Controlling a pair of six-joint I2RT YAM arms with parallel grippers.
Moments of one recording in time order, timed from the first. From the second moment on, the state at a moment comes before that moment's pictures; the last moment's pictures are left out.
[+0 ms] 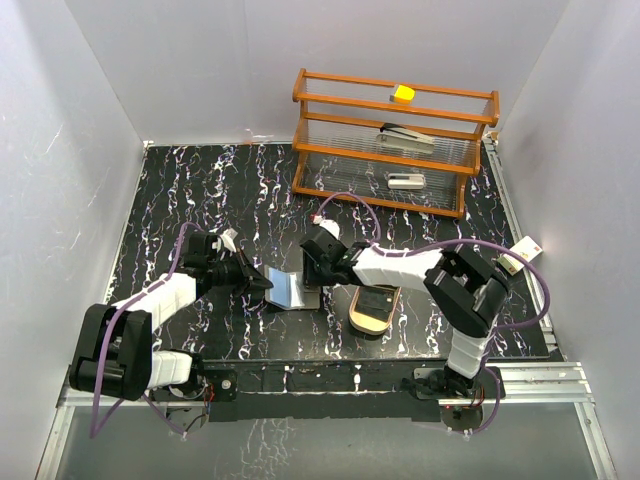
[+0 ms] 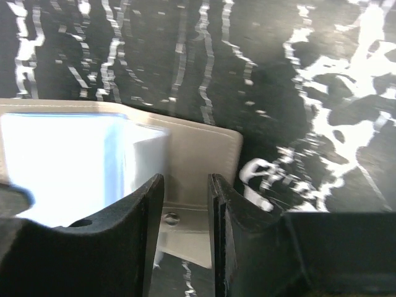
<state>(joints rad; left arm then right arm) -0.18 1.28 0.49 -0.13 0.64 -0.74 0.90 1.80 1.08 -0.18 0.10 0.80</state>
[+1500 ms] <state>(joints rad) -0.21 1.26 0.62 -0.26 0.66 -0.70 0.93 1.83 1.15 -0.25 0.12 0.73</state>
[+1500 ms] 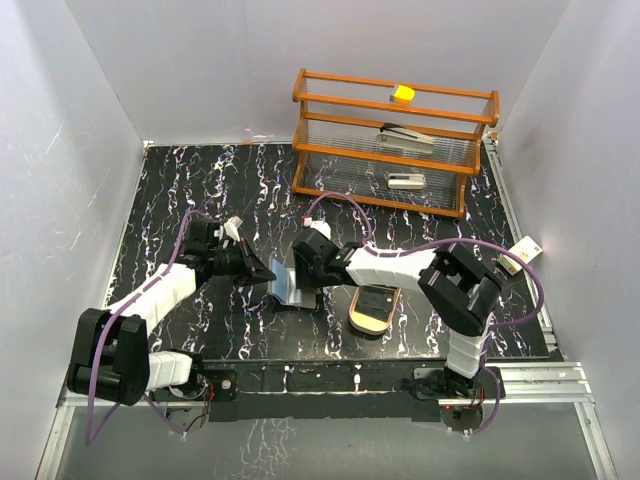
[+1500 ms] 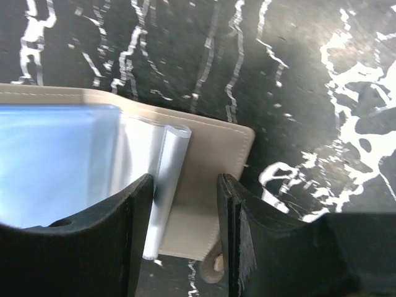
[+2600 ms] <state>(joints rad) -0.22 1.33 0.58 -0.21 0.69 -0.69 0.93 1.72 1.06 -0.37 0.20 0.60</state>
